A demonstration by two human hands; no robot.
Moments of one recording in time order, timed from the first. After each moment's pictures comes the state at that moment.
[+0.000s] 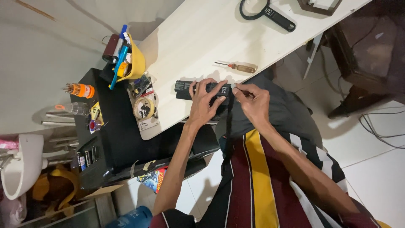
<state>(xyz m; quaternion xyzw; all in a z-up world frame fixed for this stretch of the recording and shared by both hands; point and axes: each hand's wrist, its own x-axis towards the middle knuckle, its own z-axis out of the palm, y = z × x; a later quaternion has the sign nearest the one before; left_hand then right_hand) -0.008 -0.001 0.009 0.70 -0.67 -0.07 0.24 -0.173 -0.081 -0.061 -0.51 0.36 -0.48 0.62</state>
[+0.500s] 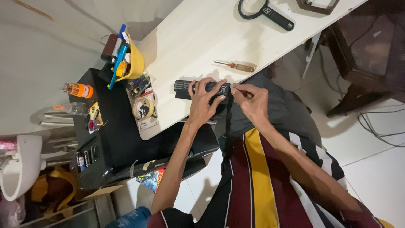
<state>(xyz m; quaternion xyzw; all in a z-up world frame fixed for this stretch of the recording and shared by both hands) -0.008 -0.001 0.004 0.70 -0.68 -0.05 0.23 -0.168 -0.082 -0.066 -0.51 0.35 -0.47 0.63</state>
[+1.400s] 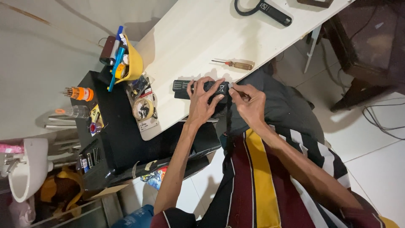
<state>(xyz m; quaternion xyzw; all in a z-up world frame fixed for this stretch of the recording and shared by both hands) -0.007 -0.001 0.003 0.70 -0.68 -0.05 0.23 -0.166 -0.068 -0.074 -0.49 0.34 -0.50 0.63</state>
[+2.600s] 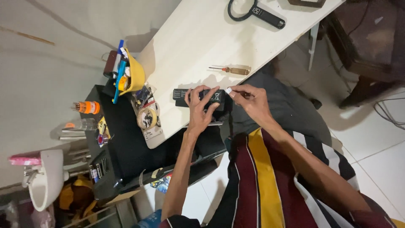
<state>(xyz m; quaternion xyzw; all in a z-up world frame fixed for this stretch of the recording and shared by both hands) -0.006 0.003 0.007 0.69 -0.67 -0.09 0.27 -0.181 -0.094 -0.056 -0.49 0.27 -0.47 0.69</state>
